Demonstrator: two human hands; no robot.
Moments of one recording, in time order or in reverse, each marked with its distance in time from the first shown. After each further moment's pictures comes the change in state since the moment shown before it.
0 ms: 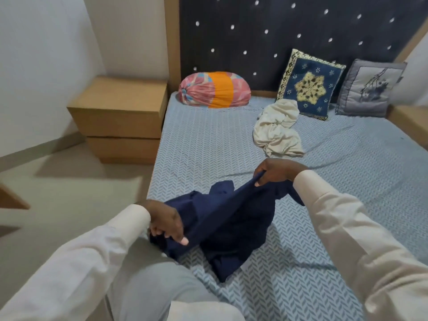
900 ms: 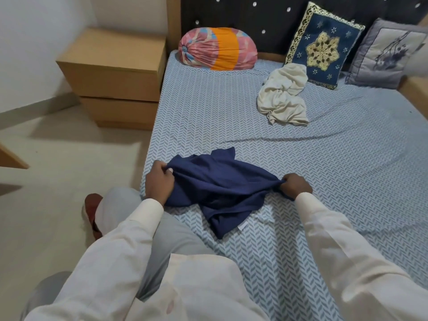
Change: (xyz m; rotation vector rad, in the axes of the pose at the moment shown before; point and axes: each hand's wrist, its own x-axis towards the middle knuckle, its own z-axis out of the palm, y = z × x) left_hand 0.056 -0.014 0.073 -0.818 1.224 -0.177; right_hand -0.024 0.081 0.162 0.195 0.268 0.633
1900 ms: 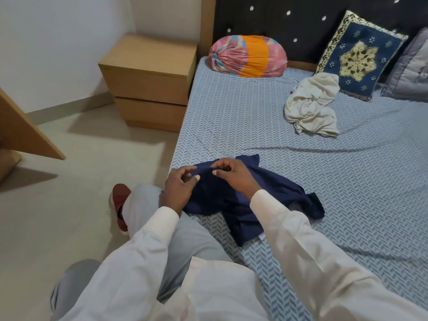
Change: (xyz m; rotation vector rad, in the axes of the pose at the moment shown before) left_hand -0.016 -0.019 -0.024 -0.356 -0.102 0.093; right_hand -0.062 -0.204 0.058 0.696 -0.225 -0.751
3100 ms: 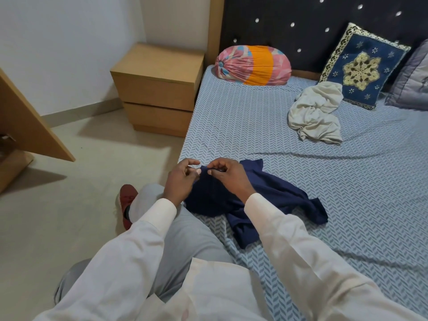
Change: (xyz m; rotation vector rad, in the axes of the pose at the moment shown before) left_hand 0.003 0.031 -0.017 0.033 -0.041 0.083; right_hand -0.004 -0.027 0.021 -0.049 0.096 -0.131
